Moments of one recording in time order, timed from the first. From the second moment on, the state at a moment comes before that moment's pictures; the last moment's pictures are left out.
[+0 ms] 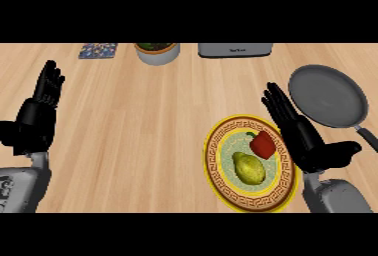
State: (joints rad) left arm -0.24 0.36 0.01 -1.48 0.06 0.22 -0.04; right arm -0.19 -0.30 0.26 -1.58 -0.30 -0.08 -0.02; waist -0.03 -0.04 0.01
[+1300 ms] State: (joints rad) left arm -0.24 0.25 -0.04 -1.50 0.22 0.14 0.17; right arm -0.36 -0.50 -0.01 -0.85 -0.54 0.84 -0.33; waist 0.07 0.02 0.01
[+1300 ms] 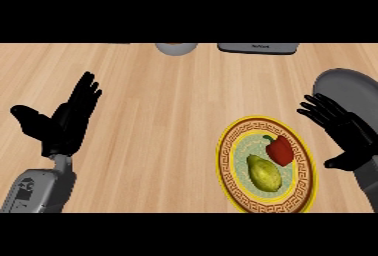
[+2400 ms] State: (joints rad) left arm -0.22 0.25 -0.03 -1.52 0.22 0.14 0.19; right arm -0.51 -0.63 0.42 -1.05 0.04 0.69 -0.61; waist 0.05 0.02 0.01
